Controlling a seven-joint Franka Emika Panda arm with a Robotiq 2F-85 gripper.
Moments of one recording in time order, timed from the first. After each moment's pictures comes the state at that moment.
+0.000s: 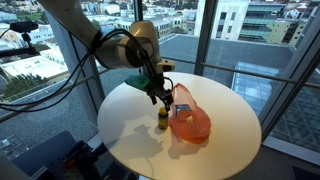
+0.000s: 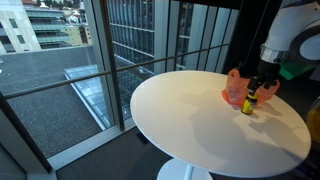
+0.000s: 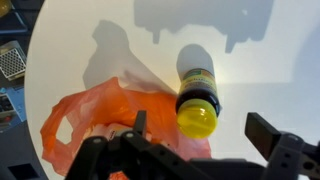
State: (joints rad) arm -0.04 0.08 -0.09 -2.39 -0.38 2.51 0.33
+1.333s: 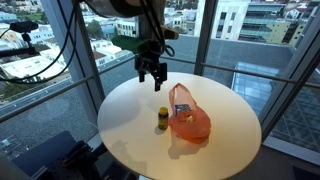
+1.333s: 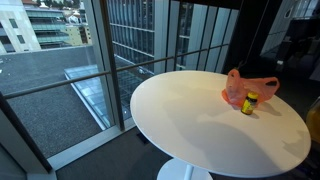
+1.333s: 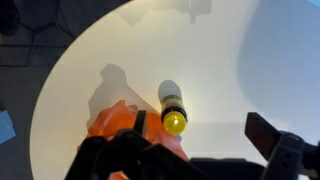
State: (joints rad) arm -0.07 -0.18 -0.09 -2.28 -0.07 1.99 0.00
